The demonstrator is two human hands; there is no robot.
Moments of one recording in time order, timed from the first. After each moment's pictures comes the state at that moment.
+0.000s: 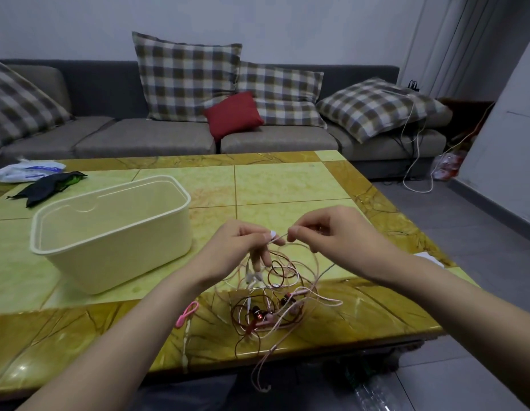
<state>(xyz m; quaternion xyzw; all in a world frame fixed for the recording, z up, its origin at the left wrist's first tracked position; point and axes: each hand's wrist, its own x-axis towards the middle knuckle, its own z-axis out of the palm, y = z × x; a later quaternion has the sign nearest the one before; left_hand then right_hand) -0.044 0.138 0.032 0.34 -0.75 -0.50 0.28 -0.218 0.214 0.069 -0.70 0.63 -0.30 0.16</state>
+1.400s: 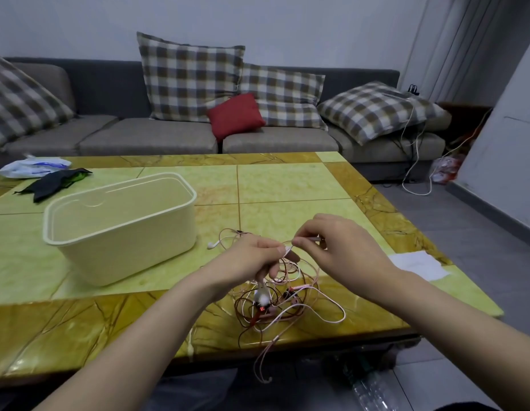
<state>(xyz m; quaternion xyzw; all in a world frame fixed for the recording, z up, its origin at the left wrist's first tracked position) -0.045 0.165 0.032 0.35 -0.73 -0.56 0.18 -0.211 0.223 0.044 -0.72 0.64 -0.25 0.00</state>
